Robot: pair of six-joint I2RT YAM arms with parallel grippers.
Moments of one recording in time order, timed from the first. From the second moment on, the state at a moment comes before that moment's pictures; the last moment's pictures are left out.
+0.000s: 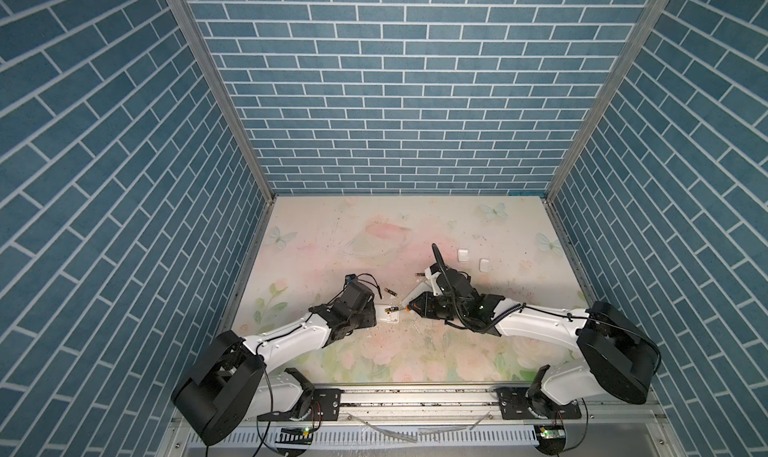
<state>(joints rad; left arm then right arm) -0.65 1.26 0.46 -0.22 -0.09 -0.71 0.93 1.46 0.69 0.07 -0.21 0.91</state>
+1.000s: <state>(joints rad) -0.65 1.18 0.46 -0.33 -0.08 -0.70 0.87 1.33 0.73 -0.02 -0.20 0.91</state>
